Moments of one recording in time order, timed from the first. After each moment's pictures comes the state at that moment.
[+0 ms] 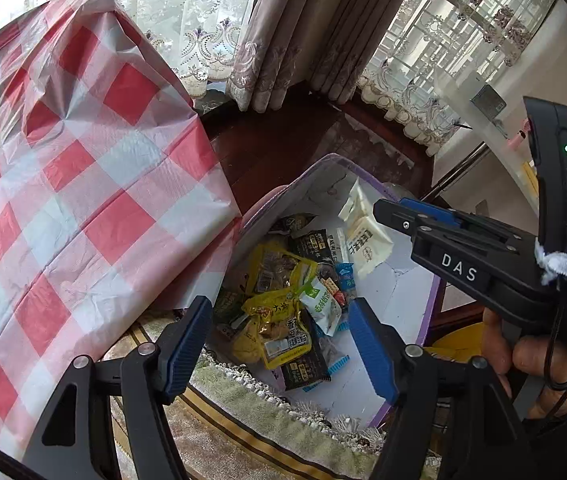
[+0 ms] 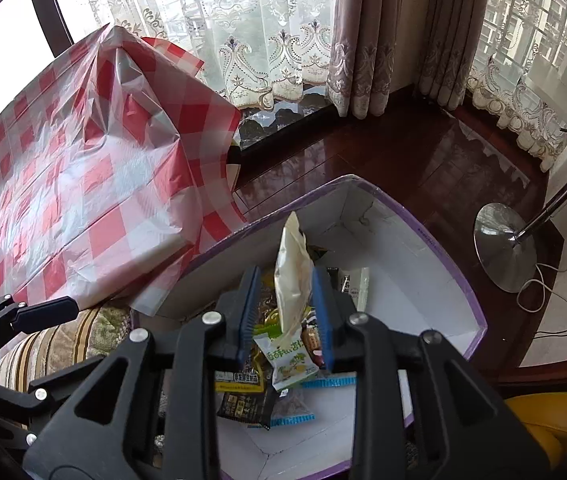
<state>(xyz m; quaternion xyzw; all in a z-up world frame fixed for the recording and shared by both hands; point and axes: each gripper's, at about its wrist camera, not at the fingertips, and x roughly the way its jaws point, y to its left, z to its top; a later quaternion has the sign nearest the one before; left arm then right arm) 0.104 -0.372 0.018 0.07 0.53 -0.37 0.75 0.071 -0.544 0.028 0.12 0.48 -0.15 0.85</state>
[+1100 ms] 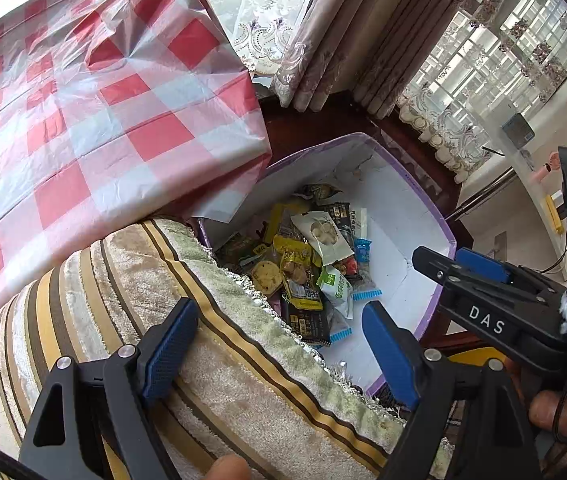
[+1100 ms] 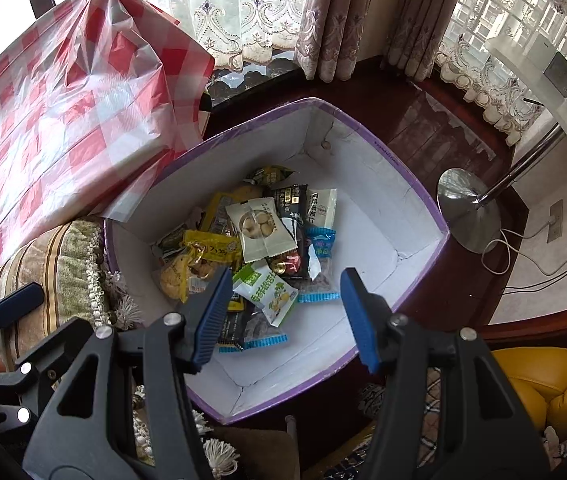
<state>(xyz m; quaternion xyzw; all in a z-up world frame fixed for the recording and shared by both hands) 0.041 -0.333 -0.004 0.02 0.54 -0.30 0.78 0.006 -0.518 0.014 0.09 0.54 -0.19 0.81</state>
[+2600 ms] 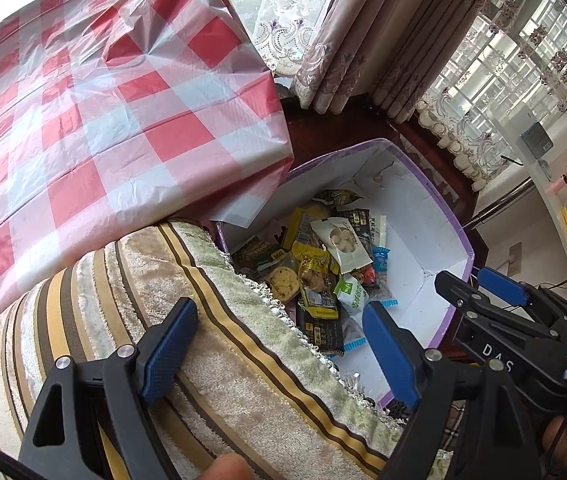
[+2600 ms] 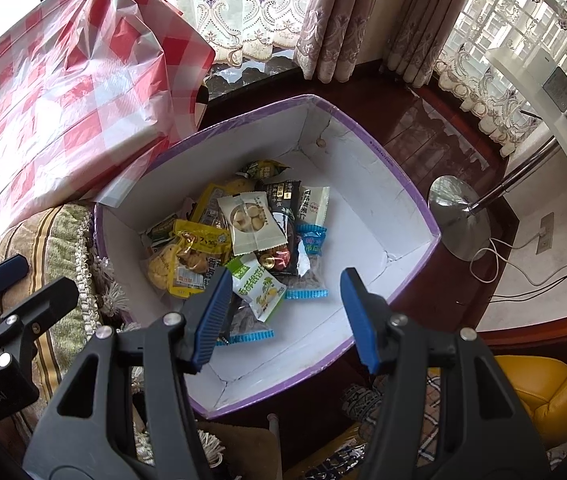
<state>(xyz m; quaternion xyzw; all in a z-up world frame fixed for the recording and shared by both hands) 0.051 -0.333 -0.010 0.02 0.55 -0.27 0.79 0.003 -0.515 0.013 0.06 0.55 -0.19 0.81</state>
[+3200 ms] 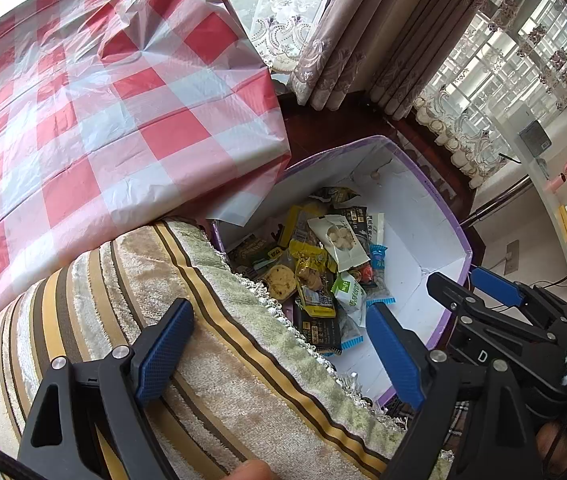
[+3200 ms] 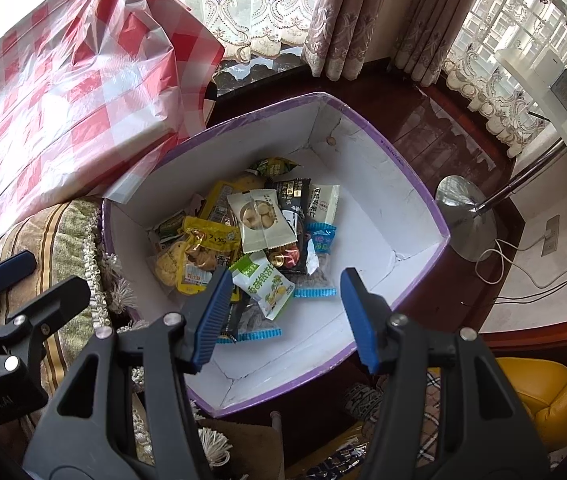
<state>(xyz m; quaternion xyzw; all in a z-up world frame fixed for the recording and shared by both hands) 0.053 -0.335 -0.011 0.02 0.55 -0.27 0.79 0.005 -0.512 0.011 0.06 0.55 -0.18 0.81</state>
